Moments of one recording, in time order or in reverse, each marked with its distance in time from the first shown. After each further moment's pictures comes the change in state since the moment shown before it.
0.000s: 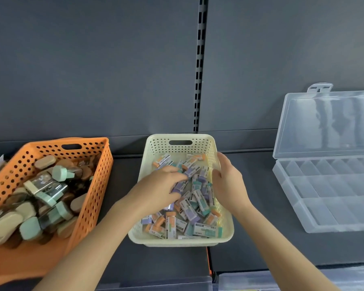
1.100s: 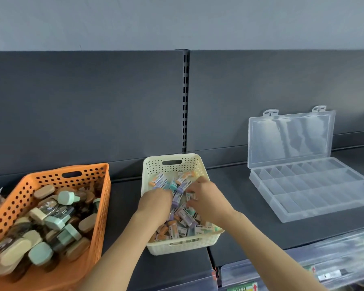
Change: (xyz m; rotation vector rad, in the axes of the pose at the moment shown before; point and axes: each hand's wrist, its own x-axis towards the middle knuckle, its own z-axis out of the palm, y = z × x) left_hand -0.022 0.019 -0.008 0.453 0.030 -0.084; right_hand -0.036 -0.041 0.007 -0.483 -0.153 -0.192
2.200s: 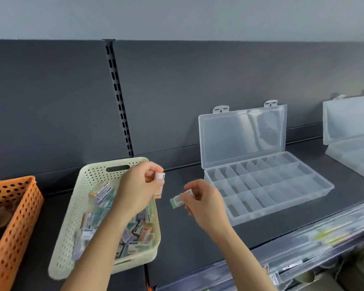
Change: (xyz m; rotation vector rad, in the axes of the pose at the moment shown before) left_hand 0.047 0.100 -0.043 -0.990 0.393 -0.046; right_hand -0.051 0.099 -0.047 0.708 0.328 0.361
